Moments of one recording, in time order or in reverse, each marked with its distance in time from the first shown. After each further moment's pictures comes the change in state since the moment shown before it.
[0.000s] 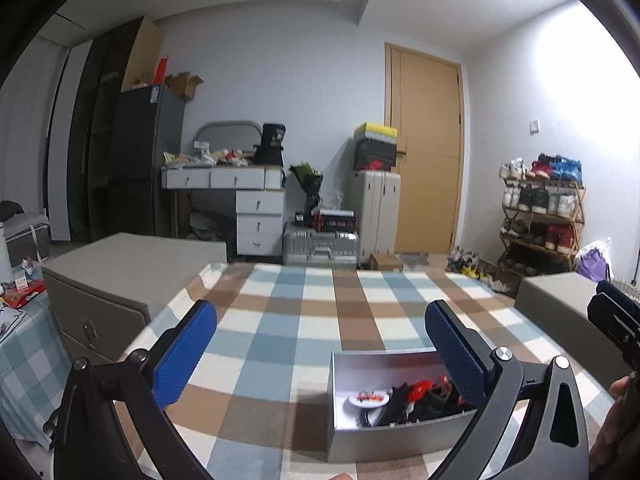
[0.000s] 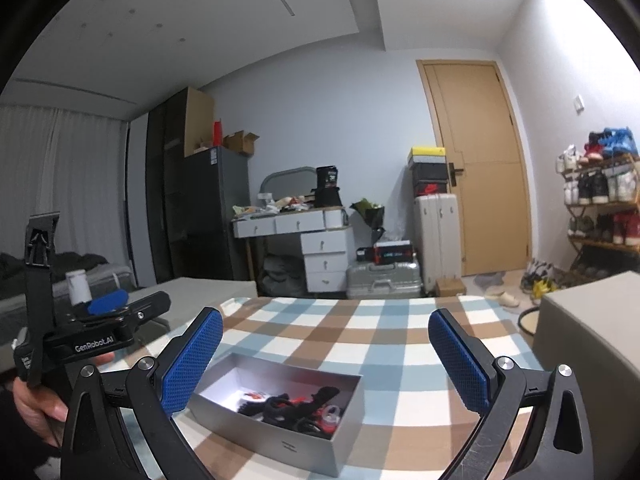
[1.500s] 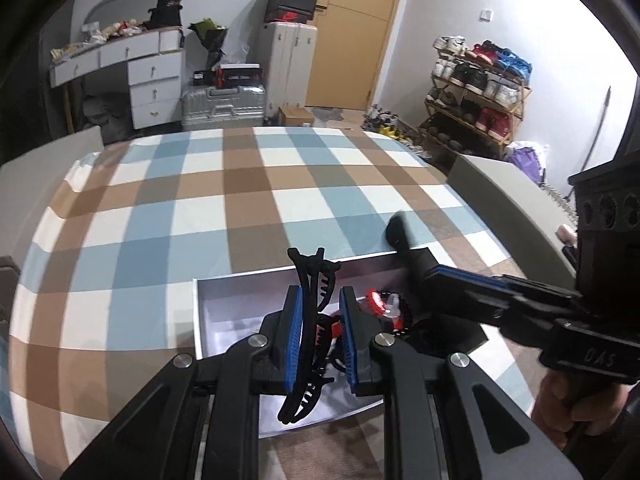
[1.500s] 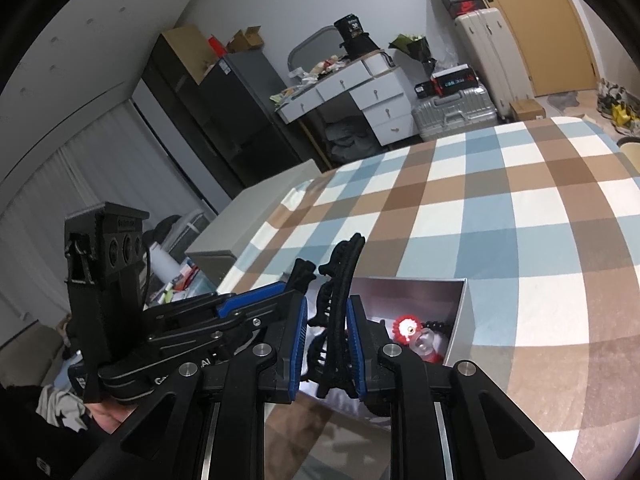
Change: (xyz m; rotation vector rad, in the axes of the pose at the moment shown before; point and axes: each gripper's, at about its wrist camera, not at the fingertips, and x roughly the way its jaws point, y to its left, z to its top) left arm 0.077 -0.046 -0.006 0.047 0.582 -0.361; right arm 0.115 -0.024 -0.026 0.364 0.559 0.366
